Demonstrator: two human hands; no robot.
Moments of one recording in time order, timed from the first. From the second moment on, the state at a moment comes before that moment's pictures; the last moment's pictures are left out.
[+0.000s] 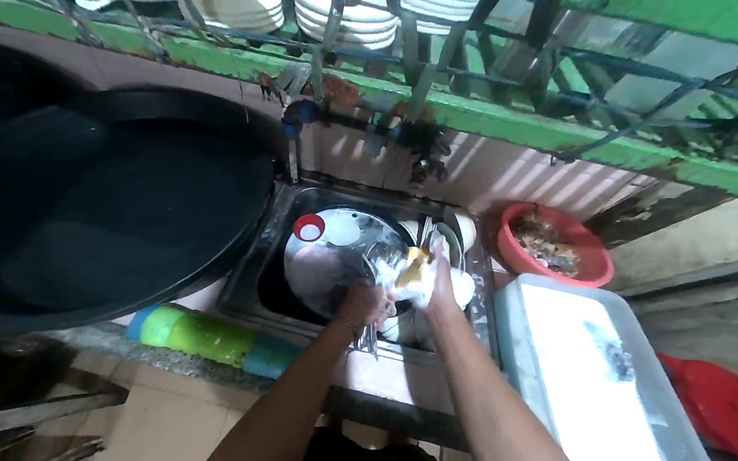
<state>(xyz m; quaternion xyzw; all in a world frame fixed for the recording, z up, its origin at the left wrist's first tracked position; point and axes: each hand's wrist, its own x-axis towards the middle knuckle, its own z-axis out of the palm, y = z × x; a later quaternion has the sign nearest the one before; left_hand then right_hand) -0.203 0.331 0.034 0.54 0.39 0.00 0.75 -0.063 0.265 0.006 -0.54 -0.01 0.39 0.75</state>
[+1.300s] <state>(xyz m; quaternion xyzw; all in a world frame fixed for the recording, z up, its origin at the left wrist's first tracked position) -0.235 0.326 0.017 0.78 0.41 -0.09 0.47 -0.076 0.245 0.014 -0.82 -0.11 0.32 0.47</state>
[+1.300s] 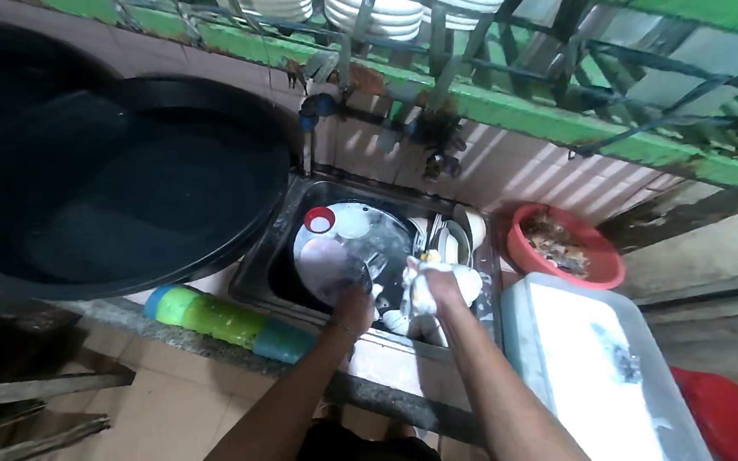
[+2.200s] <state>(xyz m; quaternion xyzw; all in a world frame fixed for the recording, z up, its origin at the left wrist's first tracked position) -0.219 0.303 0.041 0.58 0.42 -0.02 0.70 -0.091 0.240 0.022 -0.78 -0.15 0.22 0.56</state>
